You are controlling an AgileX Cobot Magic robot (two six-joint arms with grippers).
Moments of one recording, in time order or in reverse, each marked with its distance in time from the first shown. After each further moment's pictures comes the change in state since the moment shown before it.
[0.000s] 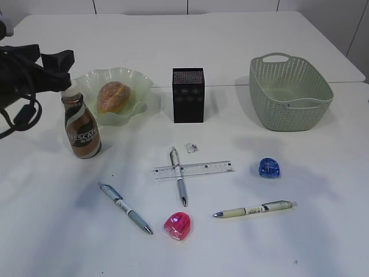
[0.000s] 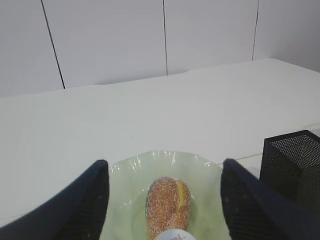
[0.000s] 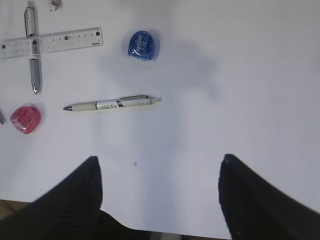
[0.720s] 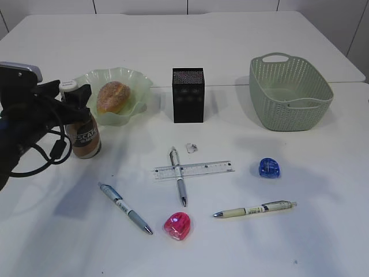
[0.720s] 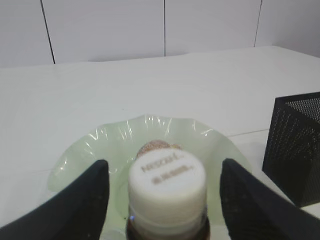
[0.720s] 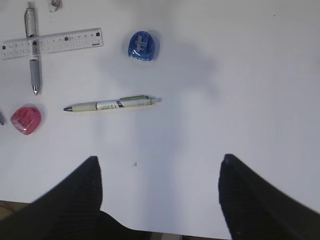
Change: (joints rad) left arm 0.000 0.306 0.000 0.000 -0.302 -0.050; right arm 0.000 0.000 0.000 0.000 -0.002 0.000
